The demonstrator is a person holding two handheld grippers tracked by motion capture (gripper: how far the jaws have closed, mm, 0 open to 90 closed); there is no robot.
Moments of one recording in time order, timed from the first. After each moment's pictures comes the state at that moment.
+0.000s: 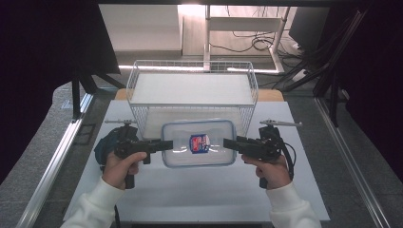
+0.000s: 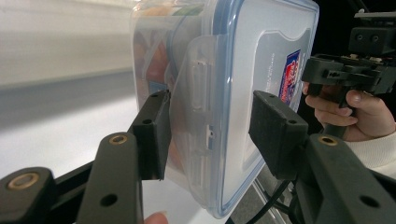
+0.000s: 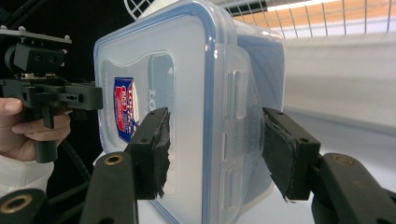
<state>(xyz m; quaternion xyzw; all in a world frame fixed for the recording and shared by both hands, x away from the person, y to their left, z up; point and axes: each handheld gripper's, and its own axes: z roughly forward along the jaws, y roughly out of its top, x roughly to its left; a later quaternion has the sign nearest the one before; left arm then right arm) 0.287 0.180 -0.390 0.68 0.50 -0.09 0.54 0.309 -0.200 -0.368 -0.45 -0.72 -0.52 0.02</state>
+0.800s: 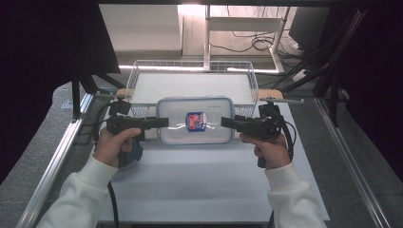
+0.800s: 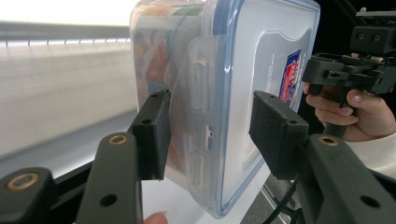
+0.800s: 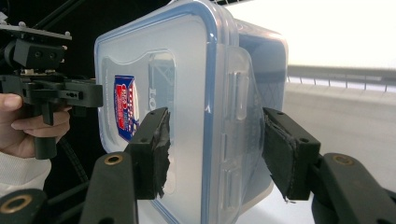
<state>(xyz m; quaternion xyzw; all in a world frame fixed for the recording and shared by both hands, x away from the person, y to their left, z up) 0.317 0.192 -0.337 0.69 0.48 -0.06 0.54 0.336 -0.187 -0.323 -0.43 -0.72 -0.54 0.00</state>
